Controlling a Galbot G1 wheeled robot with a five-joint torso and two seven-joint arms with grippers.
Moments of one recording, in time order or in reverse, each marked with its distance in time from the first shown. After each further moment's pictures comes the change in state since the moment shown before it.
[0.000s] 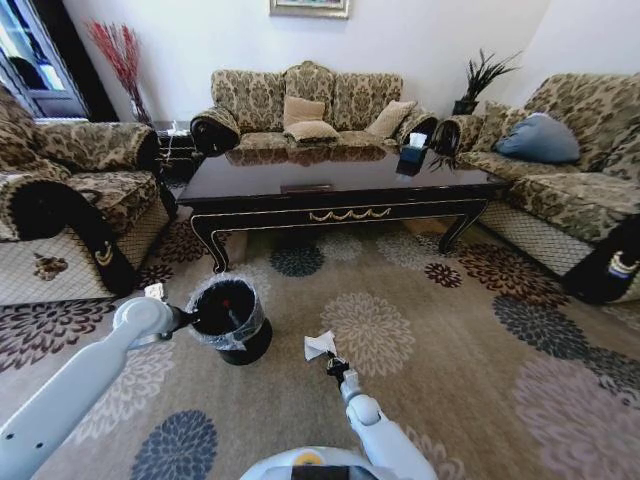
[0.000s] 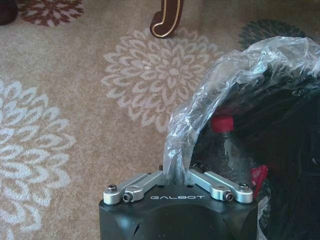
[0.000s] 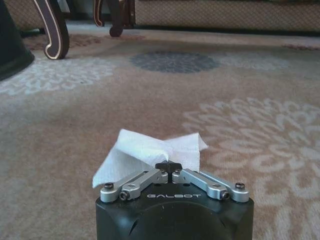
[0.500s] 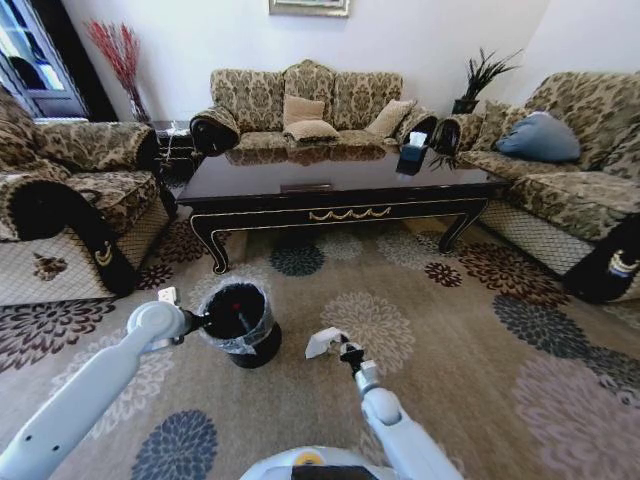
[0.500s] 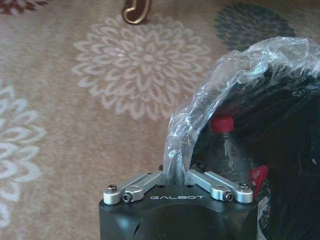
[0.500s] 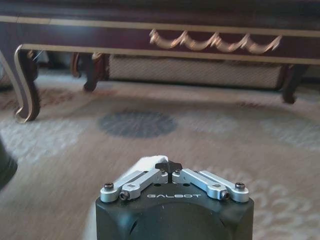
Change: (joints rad) left arm -0.004 -0.071 0.074 -0.055 0.043 0.000 -0.013; right arm -0.158 -0.176 0.114 0.463 0.093 -0.074 0.066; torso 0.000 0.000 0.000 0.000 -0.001
